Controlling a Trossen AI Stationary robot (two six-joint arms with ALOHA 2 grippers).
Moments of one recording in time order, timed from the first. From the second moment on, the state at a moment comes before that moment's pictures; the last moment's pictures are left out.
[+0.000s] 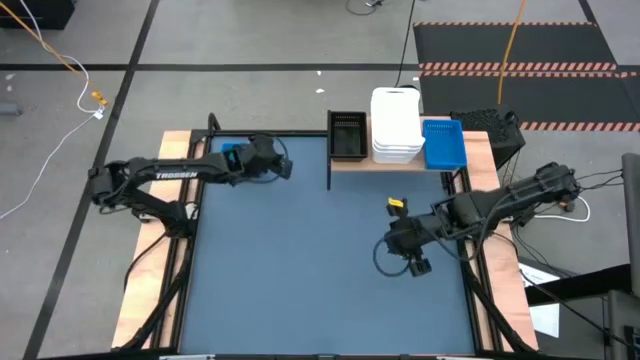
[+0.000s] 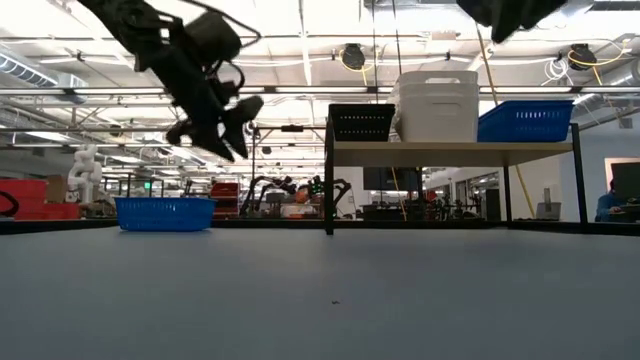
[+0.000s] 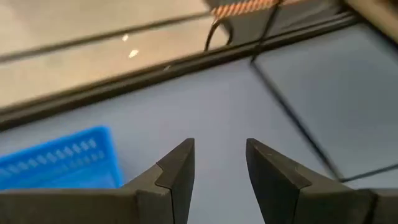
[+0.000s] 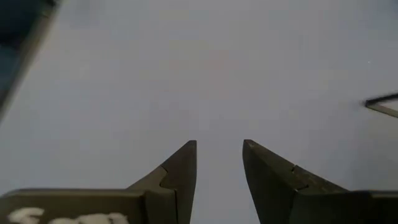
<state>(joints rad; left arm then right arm) 0.39 1.36 0.79 -0.18 -0.43 -0.56 0.31 1.23 1.15 -0.95 0.05 -0.01</state>
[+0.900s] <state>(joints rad) 0.52 1.53 0.79 -0.45 -0.31 -0.54 0.34 0.79 0.74 -0.75 0.18 0.08</state>
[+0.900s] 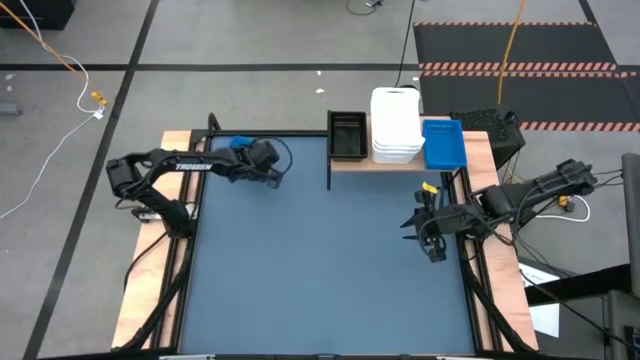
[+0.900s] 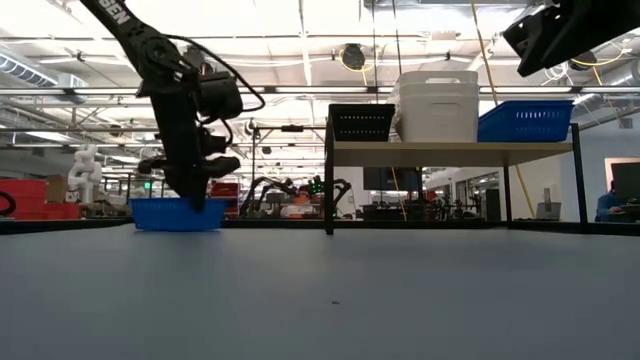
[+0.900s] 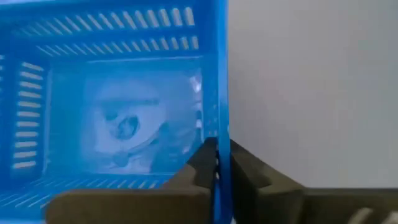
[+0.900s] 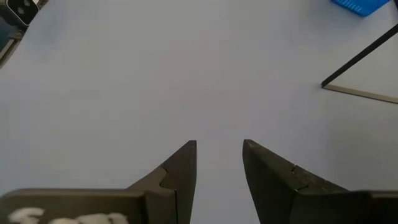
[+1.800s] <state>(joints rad) -0.44 1.66 1.14 -0.35 -0.45 -0.67 0.33 0.86 0.26 0.33 0.02 -0.10</state>
